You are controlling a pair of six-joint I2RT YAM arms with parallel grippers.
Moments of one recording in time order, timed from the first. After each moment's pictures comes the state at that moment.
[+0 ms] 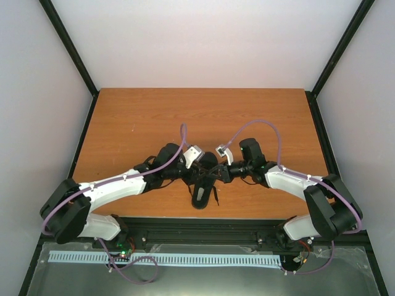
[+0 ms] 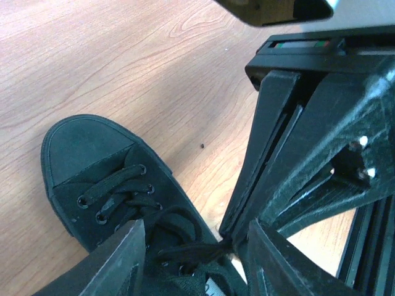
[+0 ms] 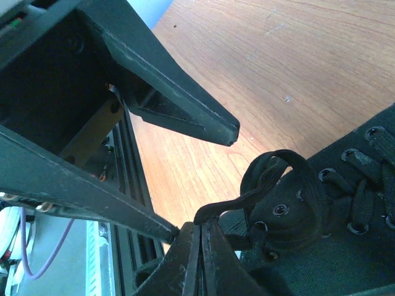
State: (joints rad) left arm -0.79 1.34 0.71 0.01 0.28 -0.18; right arm 0.52 1.41 0.61 0.12 -0.89 0.25
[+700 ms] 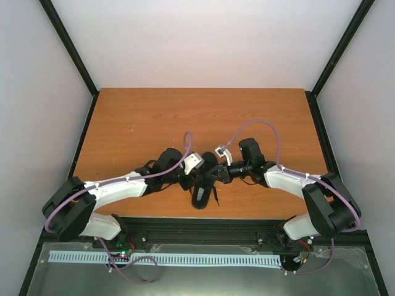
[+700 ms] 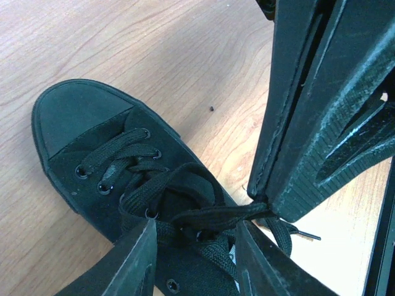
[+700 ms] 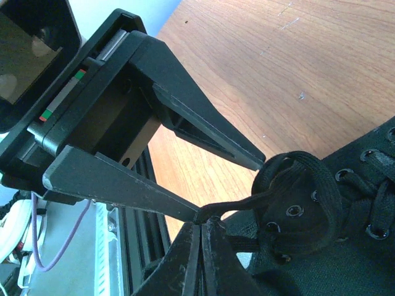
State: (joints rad) left arm -0.79 1.35 0.62 0.06 0.28 -0.04; right arm 0.52 1.43 0.61 0.13 -0.94 0.25
